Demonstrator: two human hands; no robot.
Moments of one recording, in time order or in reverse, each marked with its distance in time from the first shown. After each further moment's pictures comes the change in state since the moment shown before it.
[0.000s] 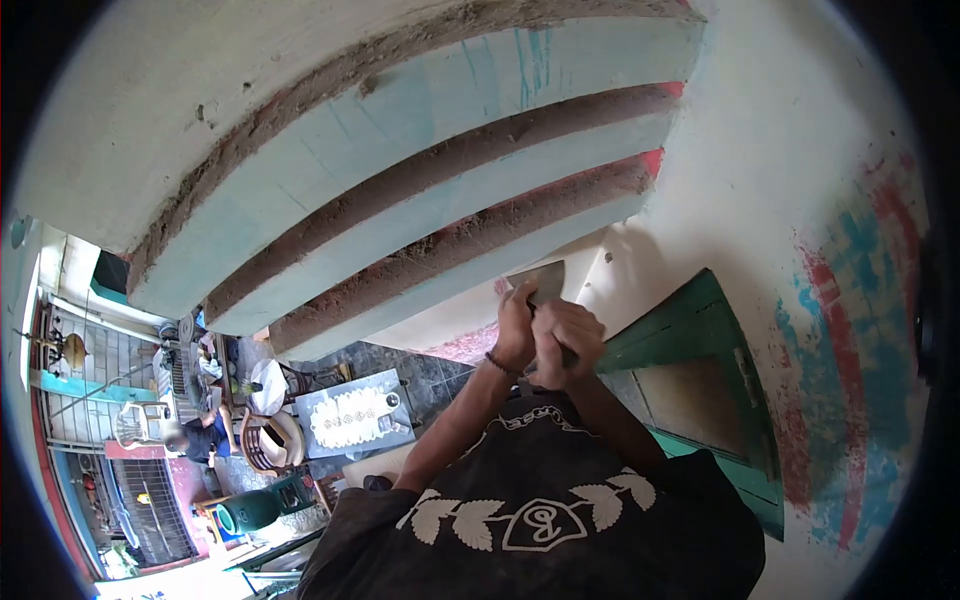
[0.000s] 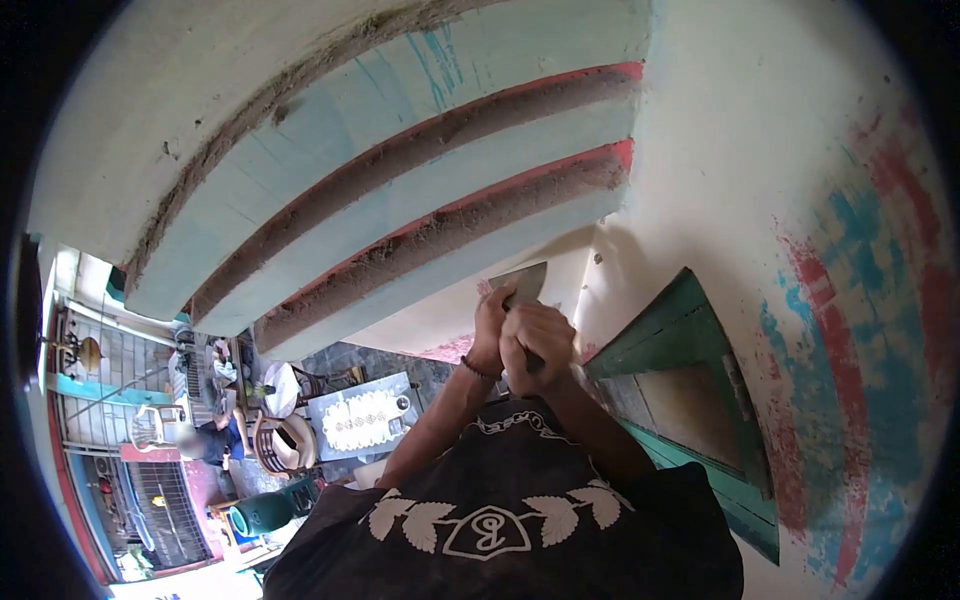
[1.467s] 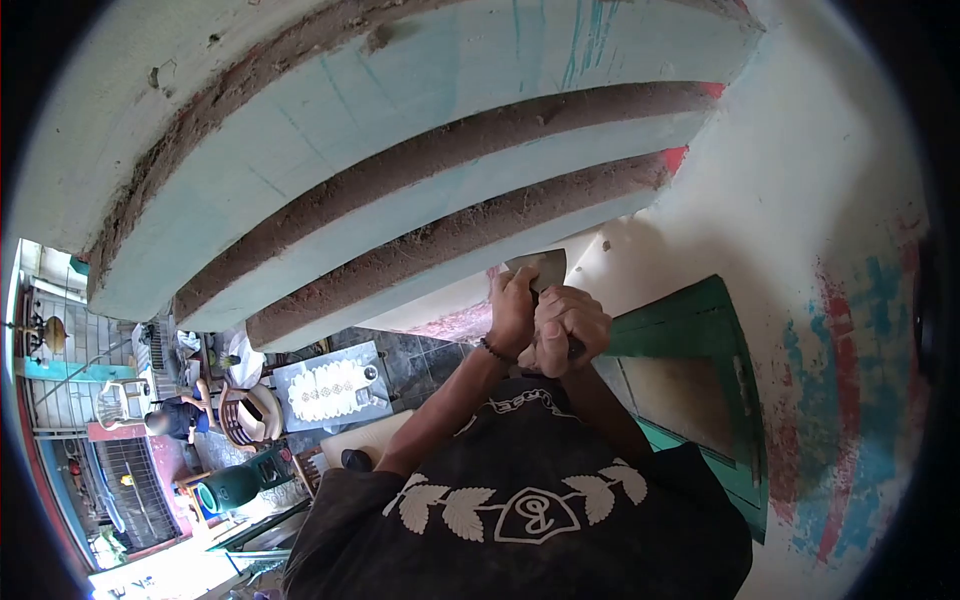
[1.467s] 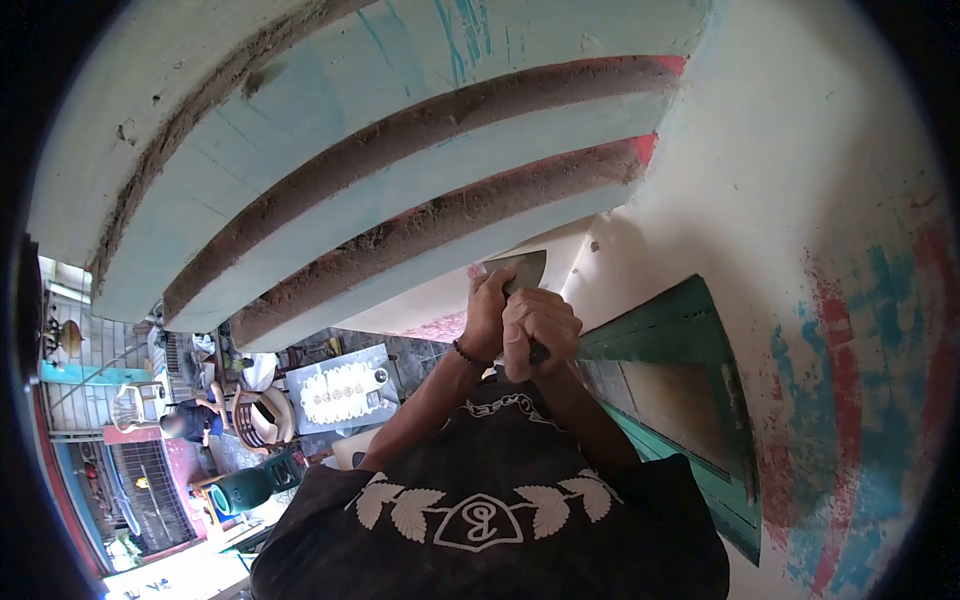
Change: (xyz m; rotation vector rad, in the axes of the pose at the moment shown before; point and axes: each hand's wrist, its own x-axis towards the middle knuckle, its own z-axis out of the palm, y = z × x) left_hand 0.010 -0.009 -0.007 0.379 -0.022 0.134; right_hand -0.001 0.023 0.006 0.025 0.094 -0.034
